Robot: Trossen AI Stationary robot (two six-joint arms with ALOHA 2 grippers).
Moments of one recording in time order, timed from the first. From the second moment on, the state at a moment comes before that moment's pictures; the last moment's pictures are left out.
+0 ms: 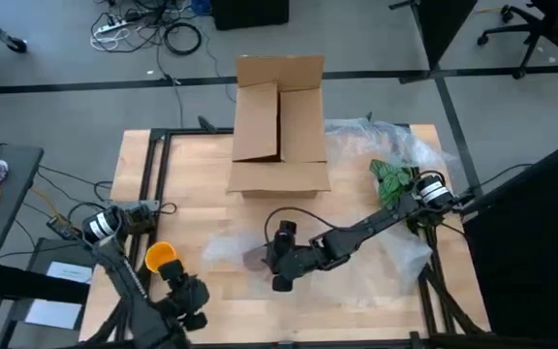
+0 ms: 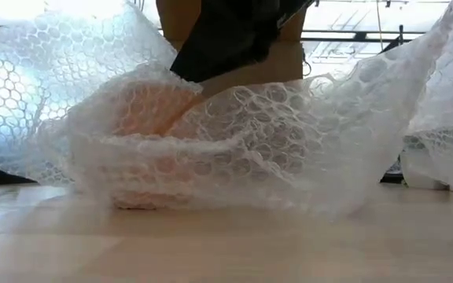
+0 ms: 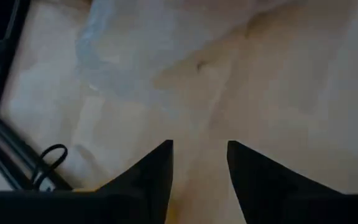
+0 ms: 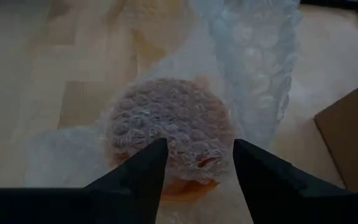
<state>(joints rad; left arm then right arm) -1.03 1.92 1.50 -1.53 -0.52 -1.46 0.41 1.95 1.42 -0.18 0.52 0.22</state>
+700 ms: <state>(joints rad) -0.90 1.91 1.31 -1.43 -0.55 -1.35 0.44 1.95 1.42 -0.18 0.50 0.21</state>
